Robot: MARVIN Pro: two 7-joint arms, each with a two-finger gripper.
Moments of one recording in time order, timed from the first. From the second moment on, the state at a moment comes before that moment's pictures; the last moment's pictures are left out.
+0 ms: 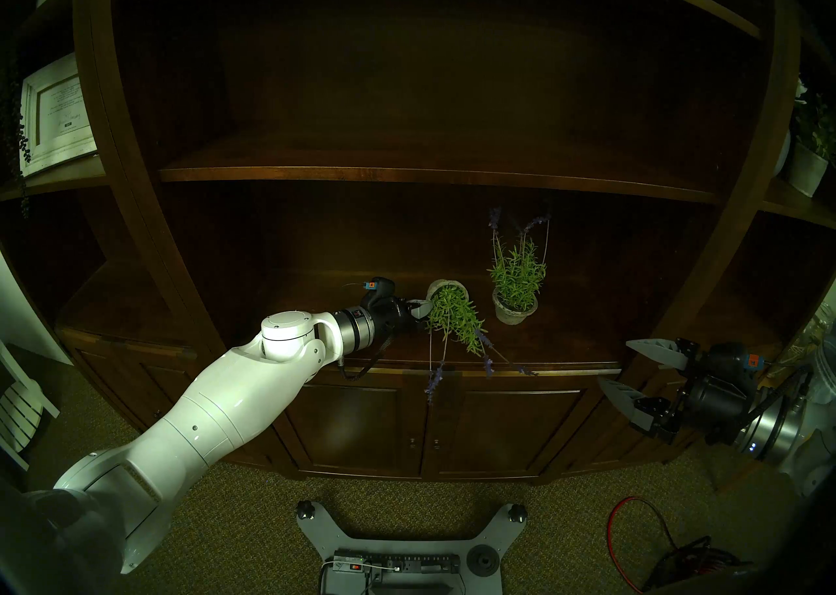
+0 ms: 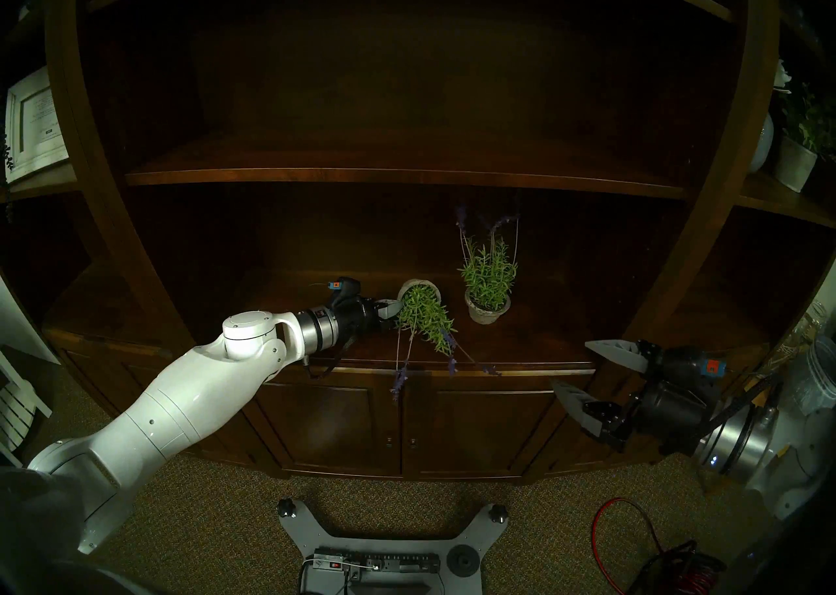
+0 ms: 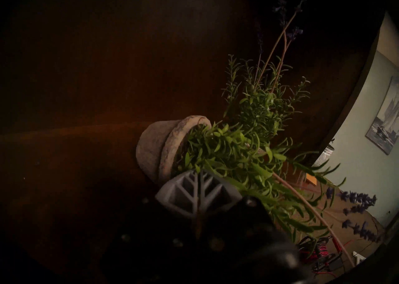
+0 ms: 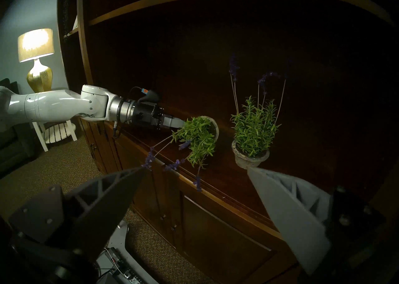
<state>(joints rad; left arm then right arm) 1.22 -1.04 -0.94 -1.44 -0.89 0.24 -0.41 1.71 -0.72 -2.87 -2.40 1.22 -0.94 0.10</state>
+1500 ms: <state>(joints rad) 1.32 -1.08 -1.08 -1.70 -1.06 0.41 0.01 1.75 -0.72 -2.88 -2.42 1.18 -0.94 0.10</state>
